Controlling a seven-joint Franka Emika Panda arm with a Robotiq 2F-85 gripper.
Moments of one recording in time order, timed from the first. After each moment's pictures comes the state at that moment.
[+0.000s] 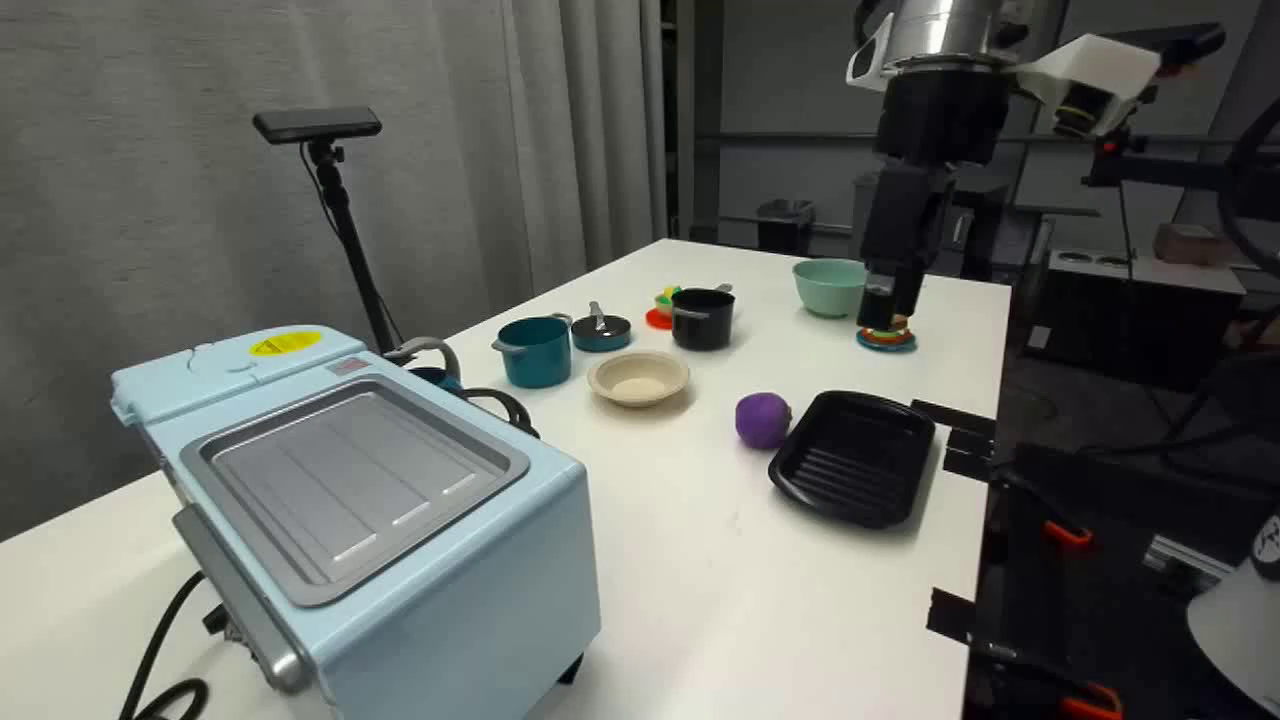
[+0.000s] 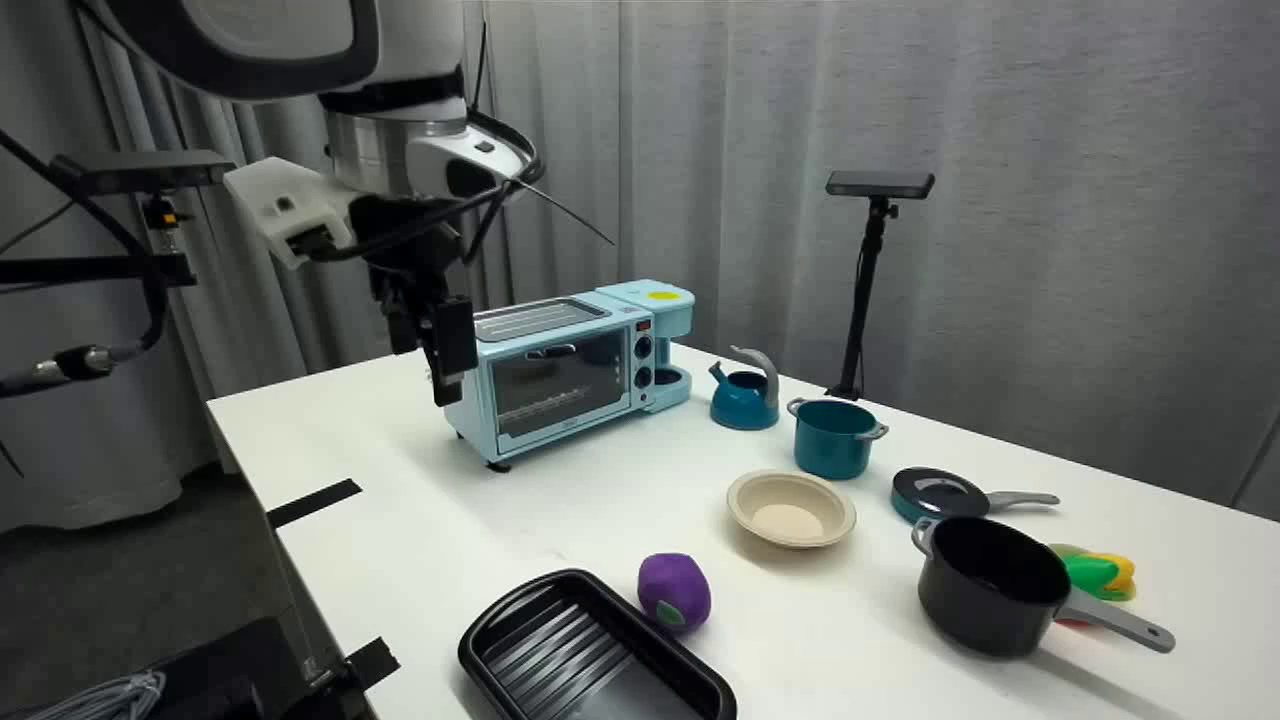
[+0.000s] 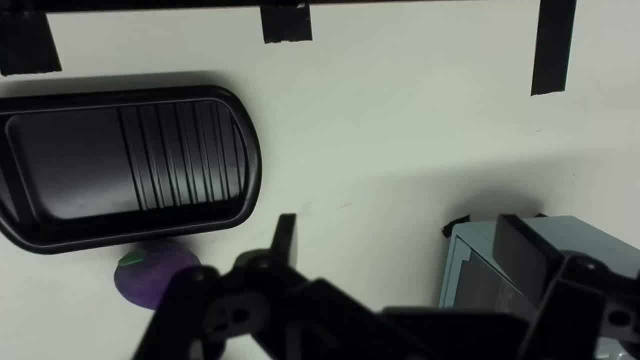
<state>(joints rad) 0.12 -0.68 0.02 -2.71 0.26 2.10 0.06</state>
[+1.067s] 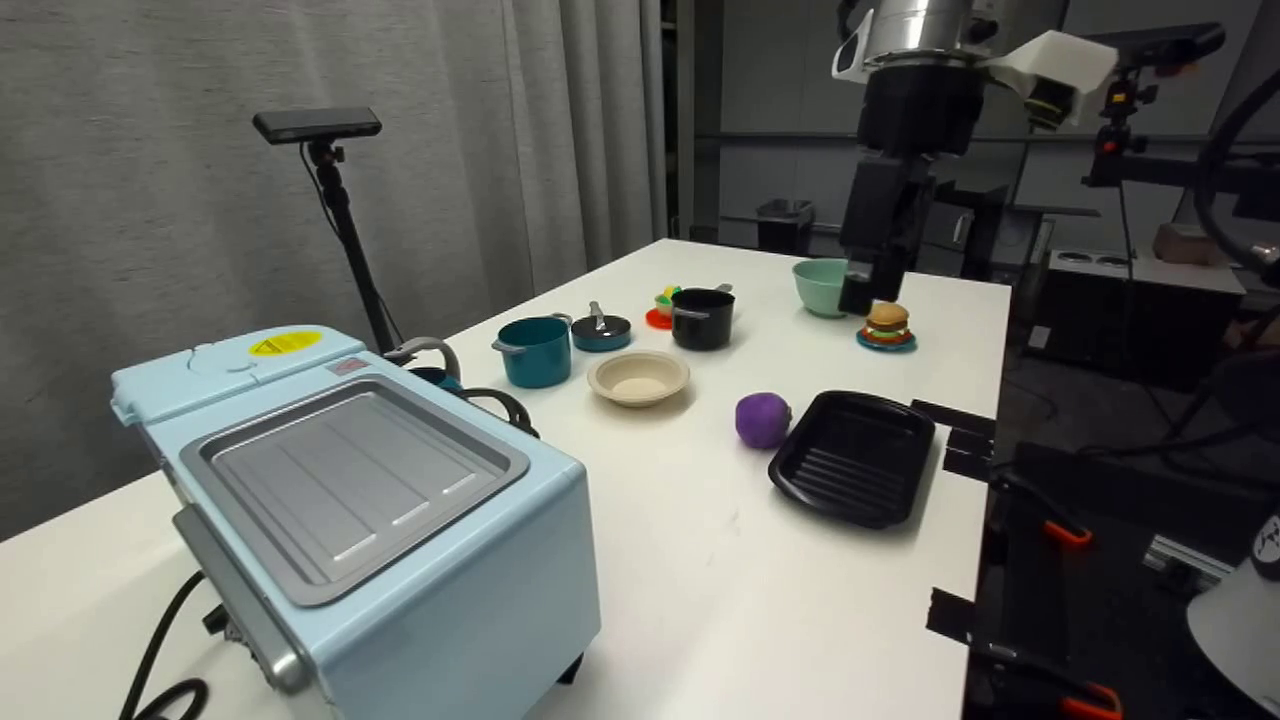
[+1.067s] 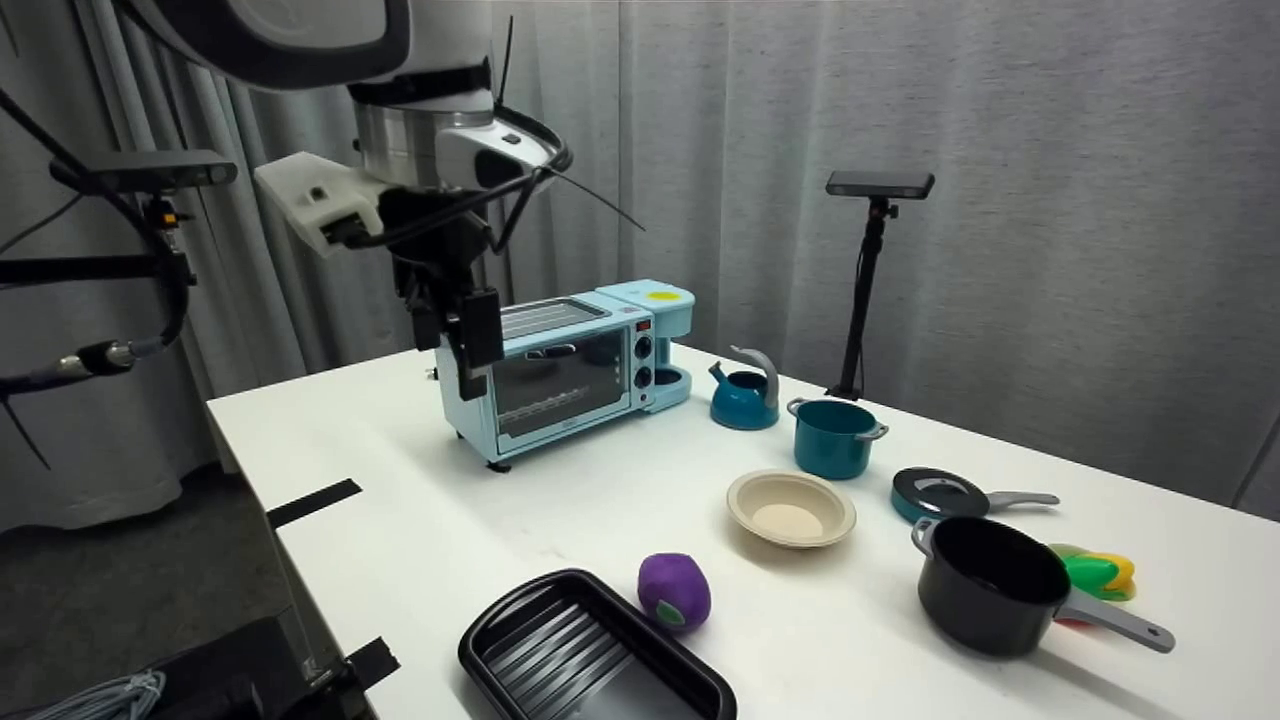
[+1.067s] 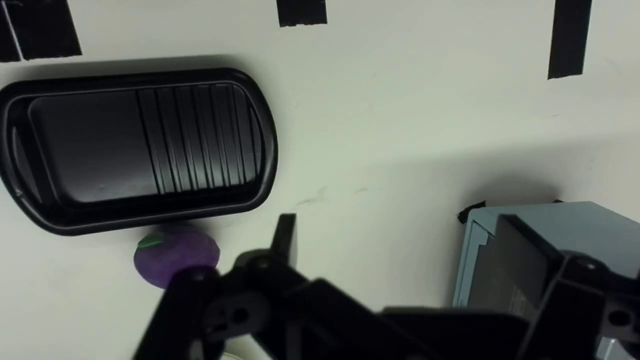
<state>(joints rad) 0.10 -0.62 0.01 -2.66 0.23 2.10 0.05</state>
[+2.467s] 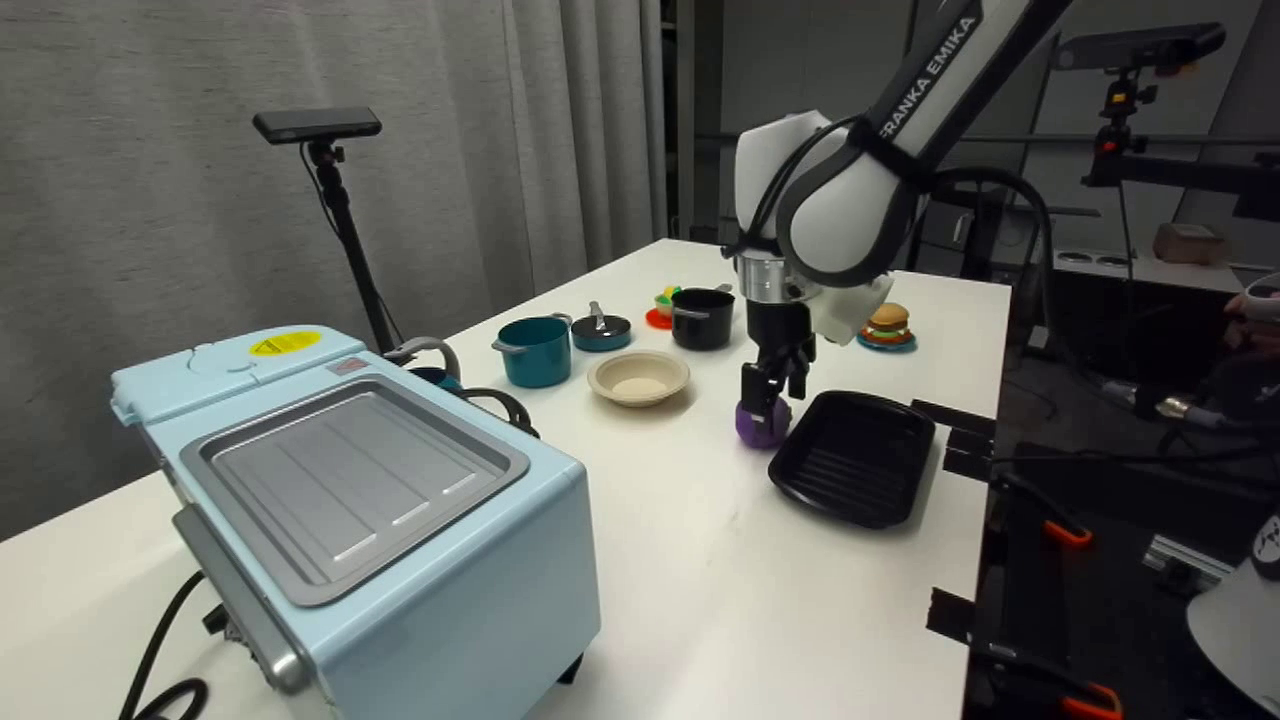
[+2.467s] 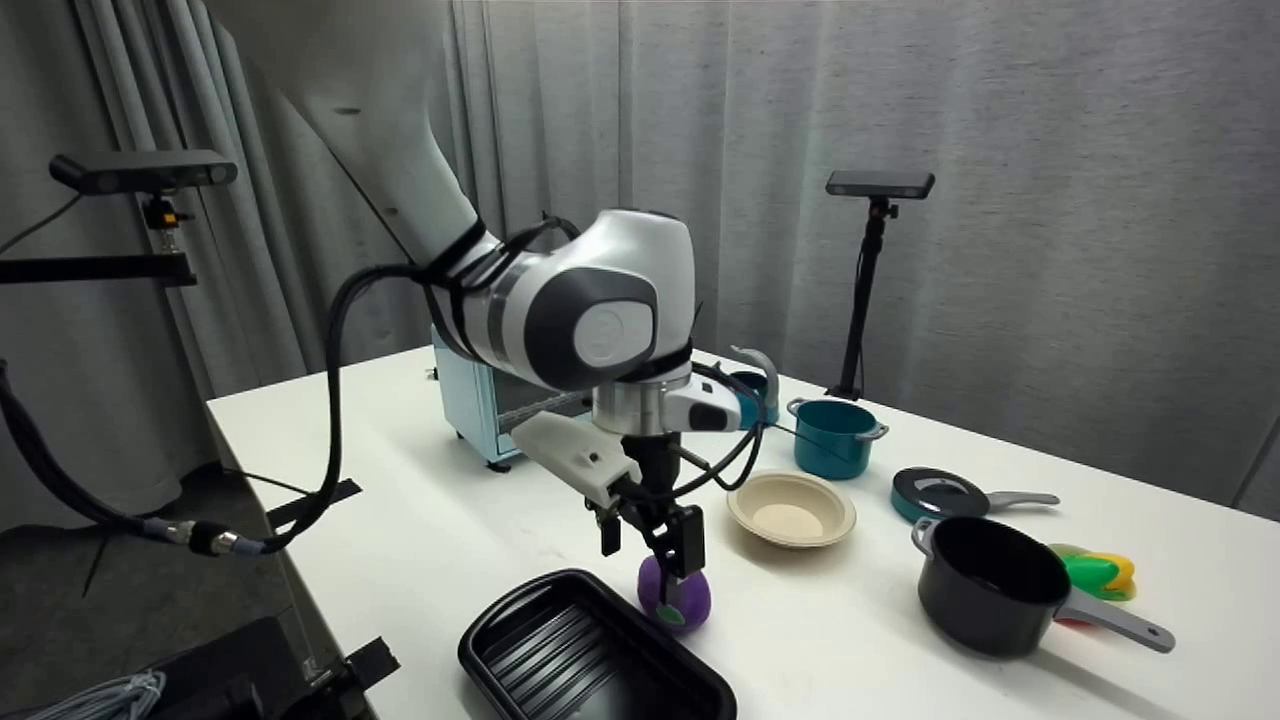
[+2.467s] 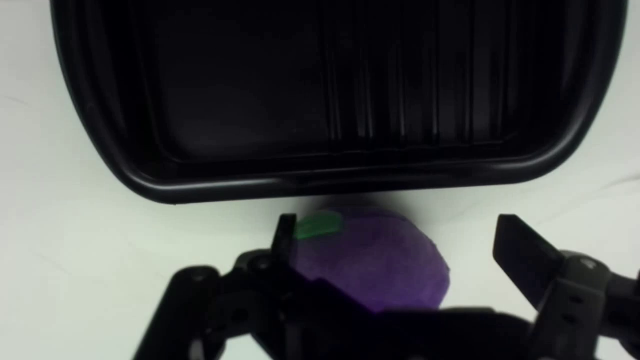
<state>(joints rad) -0.02 0.17 -0.06 -2.45 -0.10 2.56 0.08</state>
